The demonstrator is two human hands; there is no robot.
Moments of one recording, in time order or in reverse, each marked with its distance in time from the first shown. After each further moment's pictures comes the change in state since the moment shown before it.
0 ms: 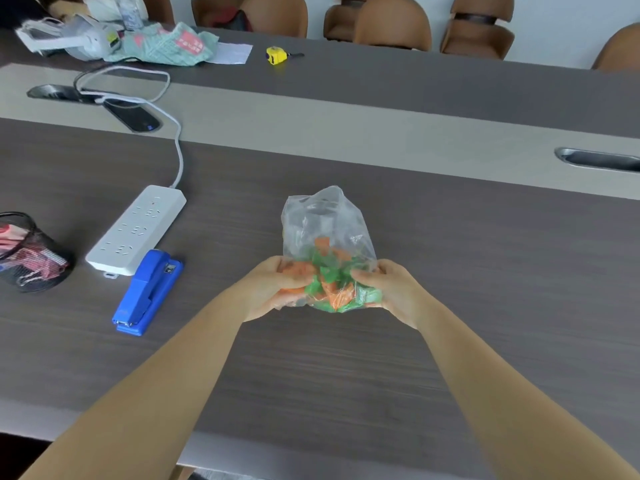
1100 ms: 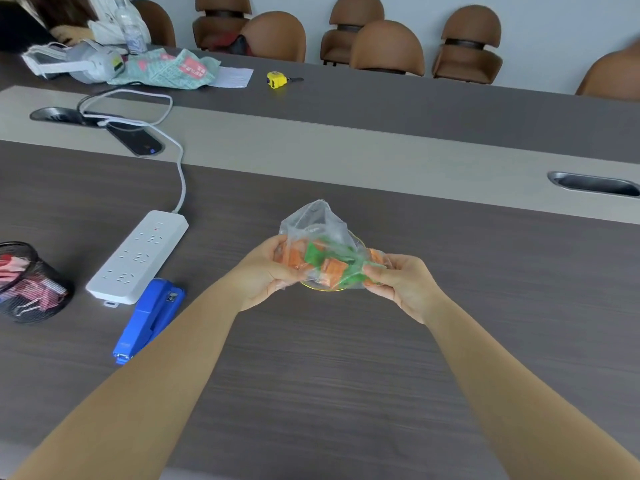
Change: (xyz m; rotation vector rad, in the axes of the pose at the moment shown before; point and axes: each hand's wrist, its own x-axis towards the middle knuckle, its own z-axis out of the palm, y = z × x) left_hand -0.002 0.056 -0.015 0.017 0.010 0.162; right_hand -0.001 -0.051 -0.002 0.157 0.012 -0.143
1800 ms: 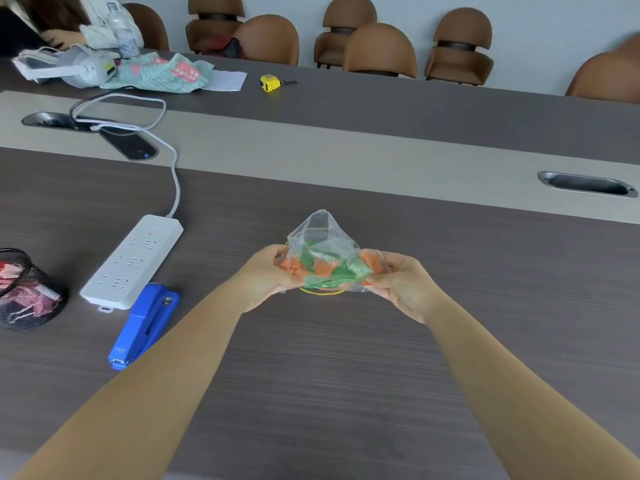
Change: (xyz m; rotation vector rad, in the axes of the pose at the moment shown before) left_hand 0.005 0.000 0.011 0.183 0.143 -0.078; right_hand -0.005 -0.004 -0.006 -0.050 -0.022 -0.011
